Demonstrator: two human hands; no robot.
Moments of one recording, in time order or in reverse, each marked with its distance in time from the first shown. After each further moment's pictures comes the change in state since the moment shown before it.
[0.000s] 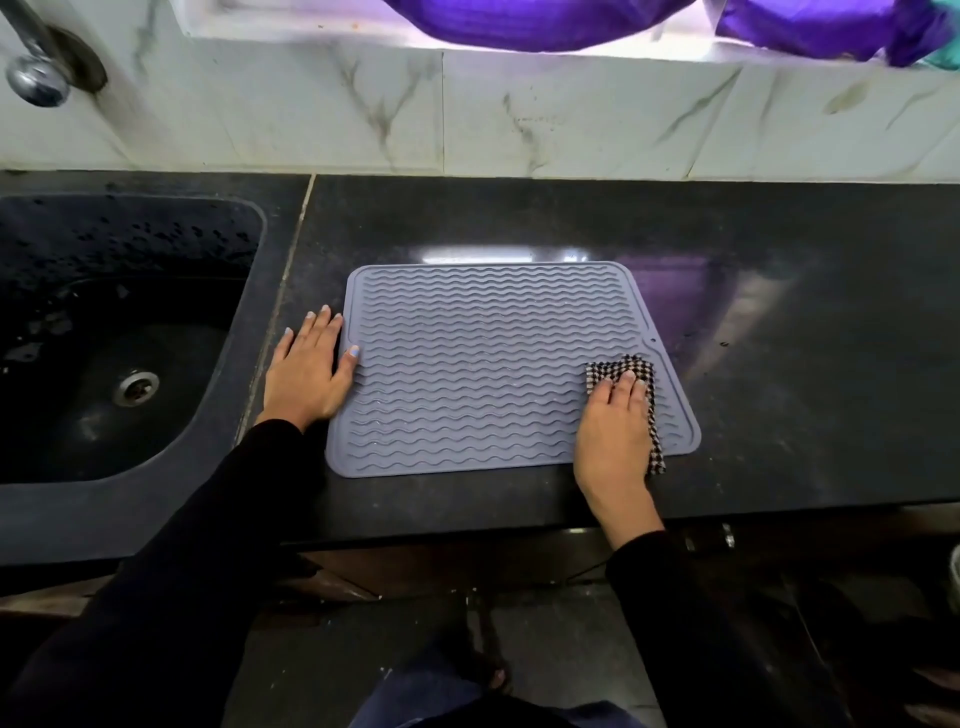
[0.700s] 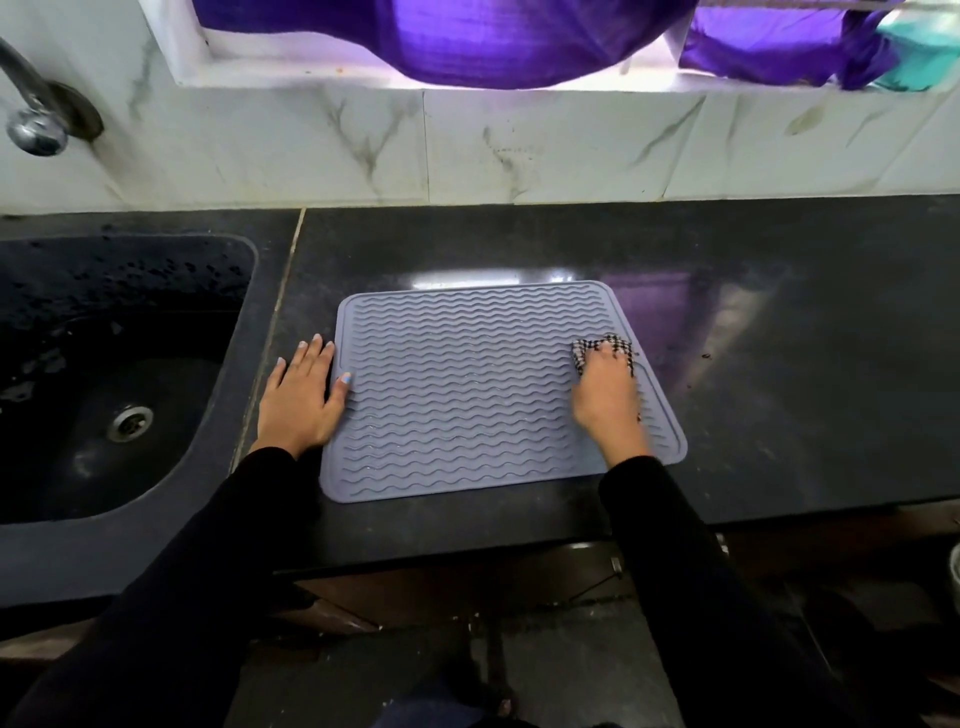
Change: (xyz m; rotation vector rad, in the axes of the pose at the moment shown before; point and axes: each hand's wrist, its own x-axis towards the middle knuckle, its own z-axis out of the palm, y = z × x) left_hand 0.001 0.000 0.000 0.010 -0.013 0.000; right_hand 0.066 -0.002 -0.014 0.195 0.070 -0.005
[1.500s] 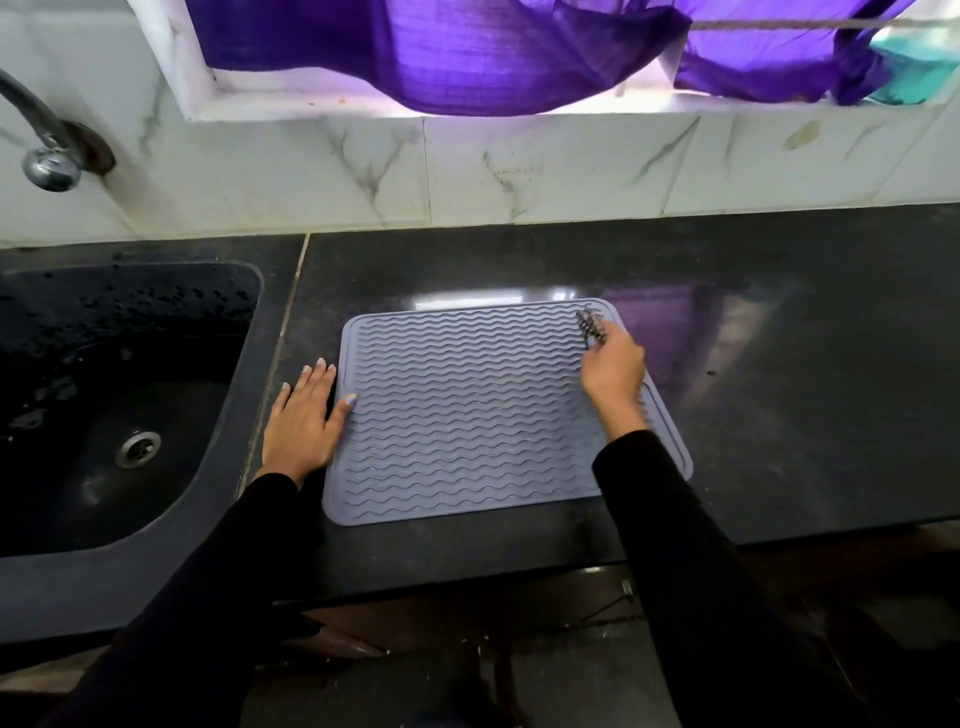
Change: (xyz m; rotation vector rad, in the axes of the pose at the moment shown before) left_hand 0.001 0.000 -0.002 -0.080 0.016 -0.016; right_hand 0.031 -0.019 -0.022 0.391 0.166 0.204
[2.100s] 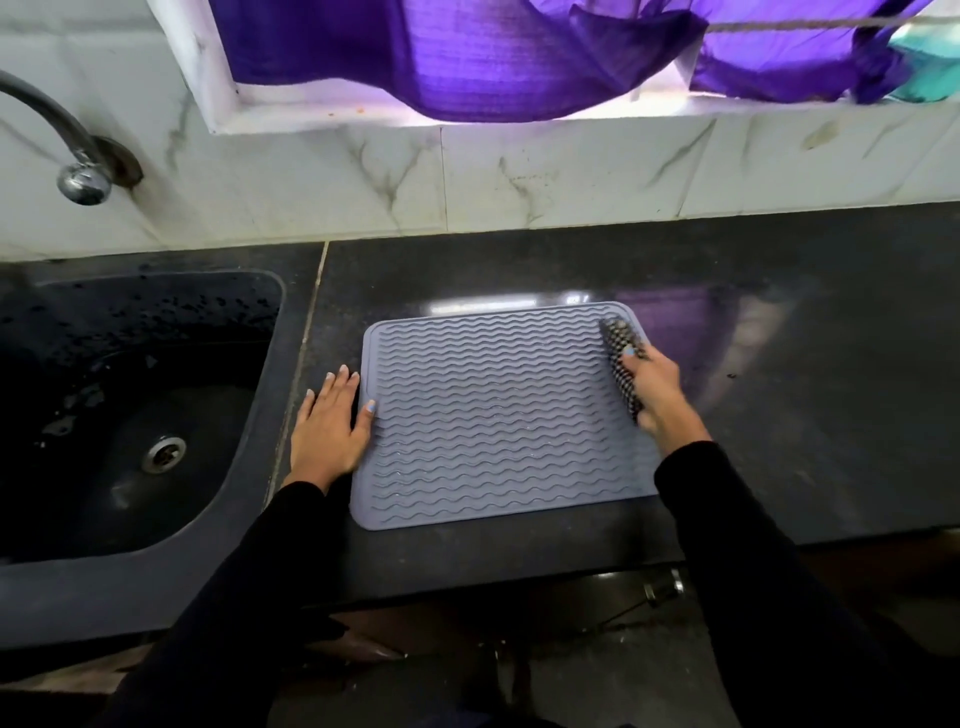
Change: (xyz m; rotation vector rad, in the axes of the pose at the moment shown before) left_hand -0.002 0.002 -0.005 -0.009 -0.021 0.001; right_hand 0.019 0.030 0.006 0.669 -0.179 0.175
